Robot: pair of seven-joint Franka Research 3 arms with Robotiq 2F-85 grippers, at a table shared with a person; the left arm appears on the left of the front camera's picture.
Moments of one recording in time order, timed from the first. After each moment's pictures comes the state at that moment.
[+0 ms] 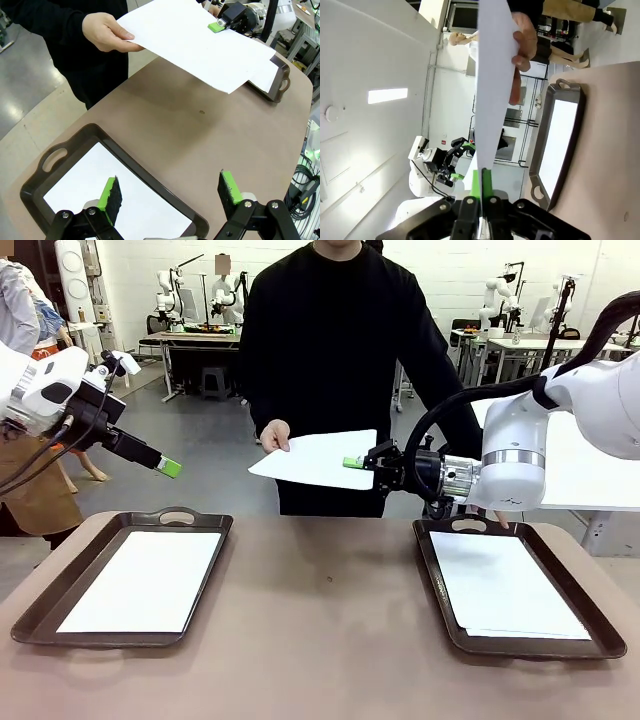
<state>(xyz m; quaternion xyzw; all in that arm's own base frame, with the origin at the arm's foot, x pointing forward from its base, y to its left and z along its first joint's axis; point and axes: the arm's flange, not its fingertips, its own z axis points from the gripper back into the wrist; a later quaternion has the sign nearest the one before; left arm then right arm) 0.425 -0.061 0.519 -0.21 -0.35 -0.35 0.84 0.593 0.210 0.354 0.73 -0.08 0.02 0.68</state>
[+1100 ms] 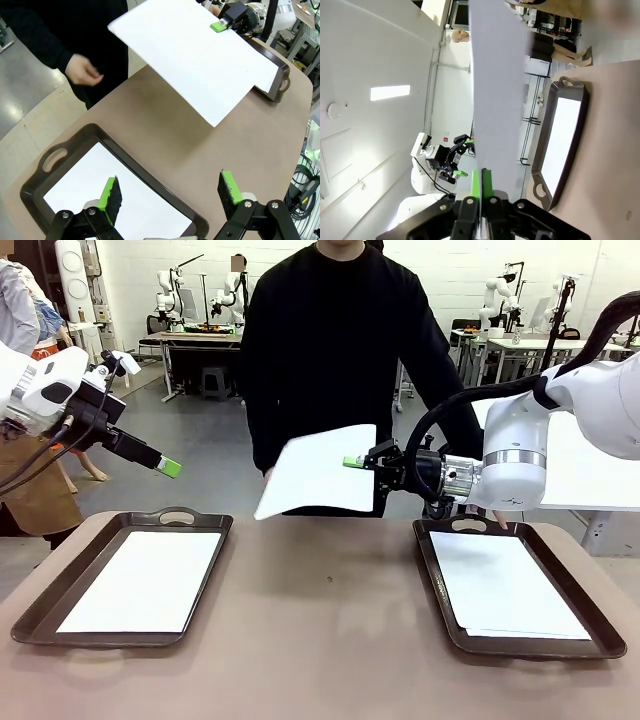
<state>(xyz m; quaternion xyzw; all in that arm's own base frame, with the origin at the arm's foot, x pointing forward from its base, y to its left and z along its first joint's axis) 0.425 -0.061 0.519 -0.21 -0.35 -0.35 0.84 0.592 0.210 0.356 0.73 -0.08 0.02 0.67</state>
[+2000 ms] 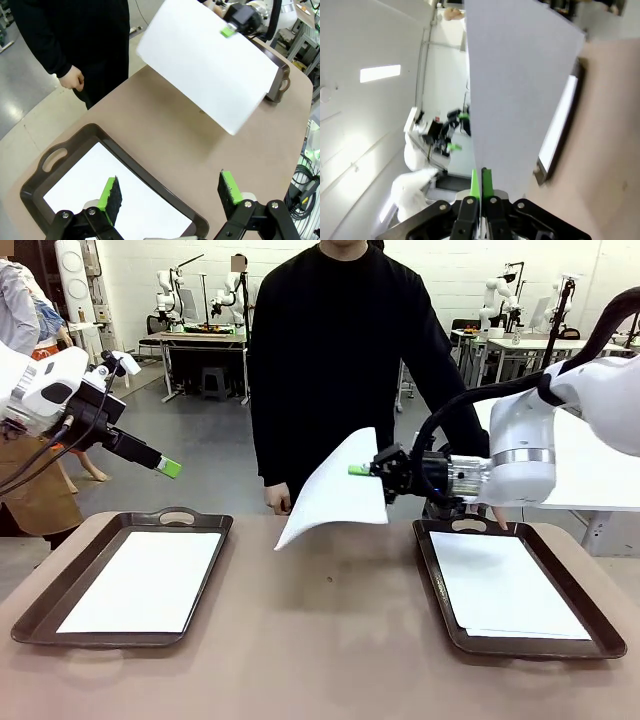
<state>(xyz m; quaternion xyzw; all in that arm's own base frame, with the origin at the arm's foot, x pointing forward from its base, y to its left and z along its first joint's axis) 0.425 -0.061 0.519 -0.21 -0.35 -0.35 0.84 0.575 0.188 0.362 0.71 -0.04 0.07 0.70</state>
